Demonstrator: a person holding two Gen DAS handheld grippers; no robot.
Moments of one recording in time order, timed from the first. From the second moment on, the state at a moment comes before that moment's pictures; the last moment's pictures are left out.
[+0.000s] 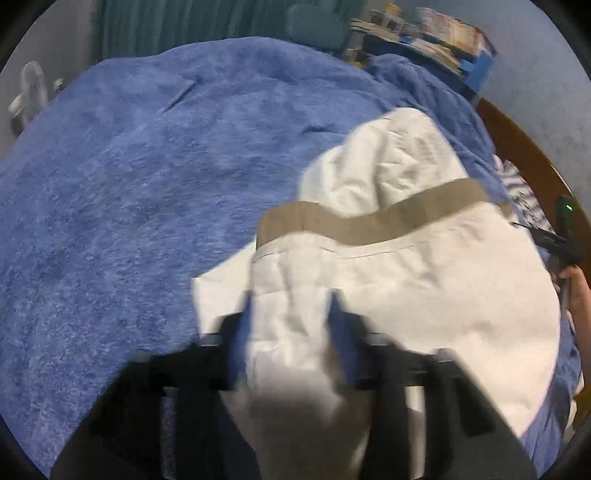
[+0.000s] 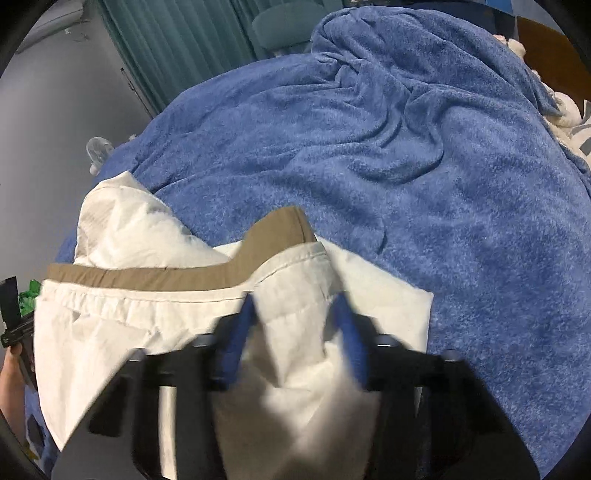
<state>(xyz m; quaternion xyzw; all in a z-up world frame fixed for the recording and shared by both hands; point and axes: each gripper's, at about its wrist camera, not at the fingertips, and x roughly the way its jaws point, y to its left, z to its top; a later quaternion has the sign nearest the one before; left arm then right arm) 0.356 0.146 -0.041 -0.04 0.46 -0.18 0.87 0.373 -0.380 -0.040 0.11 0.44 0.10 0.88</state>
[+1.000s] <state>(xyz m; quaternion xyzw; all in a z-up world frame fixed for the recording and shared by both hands) 0.336 0.120 -0.024 0.09 0.42 -0.01 0.90 0.341 -0.361 -0.020 0.07 0.40 -0.04 0.91</state>
